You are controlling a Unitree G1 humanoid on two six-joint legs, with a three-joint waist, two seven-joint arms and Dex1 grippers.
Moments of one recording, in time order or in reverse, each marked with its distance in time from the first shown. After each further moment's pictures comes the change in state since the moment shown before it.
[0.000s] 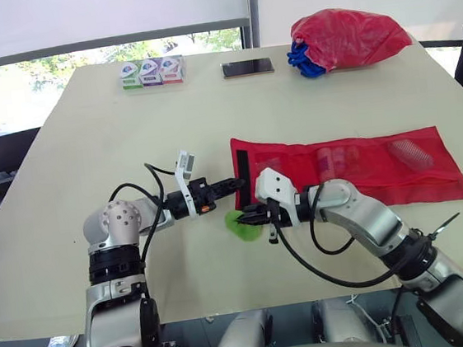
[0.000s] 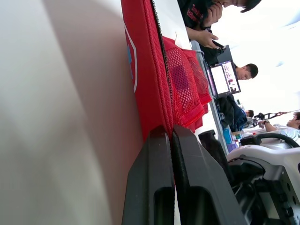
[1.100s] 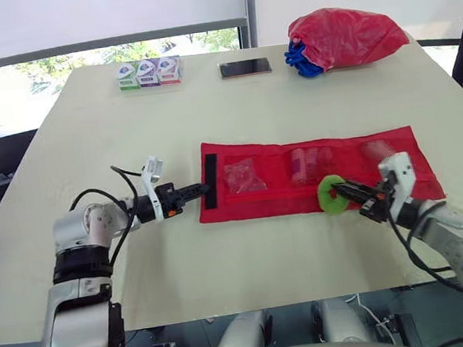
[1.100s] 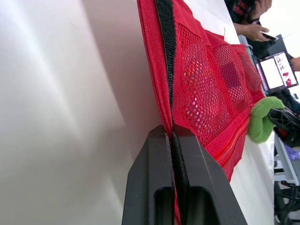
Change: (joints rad) left arm 0.008 0.246 -0.109 0.189 0.176 -0.253 -0.246; right arm 0.509 -0.161 -0.693 -0.207 0.259 0.119 -0.175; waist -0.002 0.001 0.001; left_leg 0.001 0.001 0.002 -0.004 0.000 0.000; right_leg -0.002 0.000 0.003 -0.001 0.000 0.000
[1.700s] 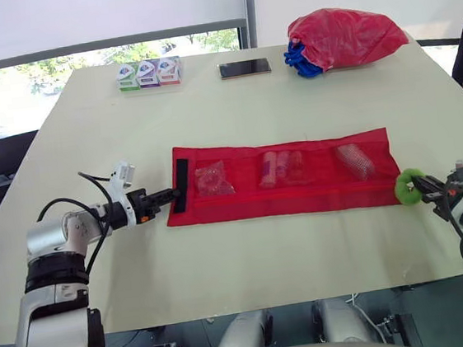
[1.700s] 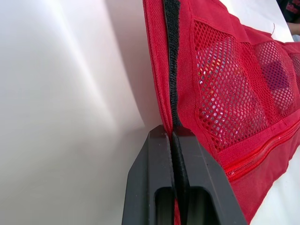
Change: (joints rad) left arm 0.009 0.087 0.010 0.130 0.103 -0.159 -0.012; right arm 0.060 -0.053 -0.249 0.136 -0.063 -0.019 -0.195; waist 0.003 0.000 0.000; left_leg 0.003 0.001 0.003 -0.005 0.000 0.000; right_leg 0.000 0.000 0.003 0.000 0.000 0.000
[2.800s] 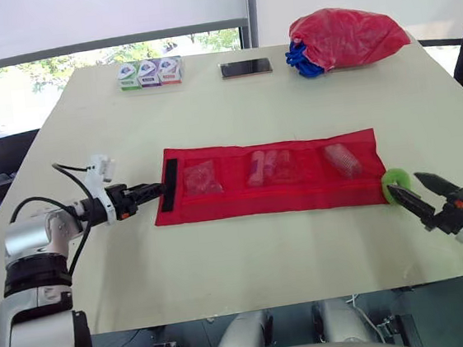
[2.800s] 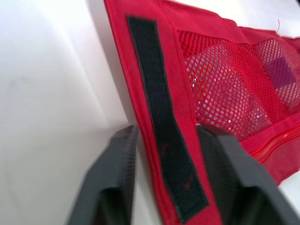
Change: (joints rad) left arm 0.020 0.086 0.028 -0.056 0.076 -0.186 -0.141; right arm 0.240 0.003 -0.056 -0.326 0.330 0.060 0.145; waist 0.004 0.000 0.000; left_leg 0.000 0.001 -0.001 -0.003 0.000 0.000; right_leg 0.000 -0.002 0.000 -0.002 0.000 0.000
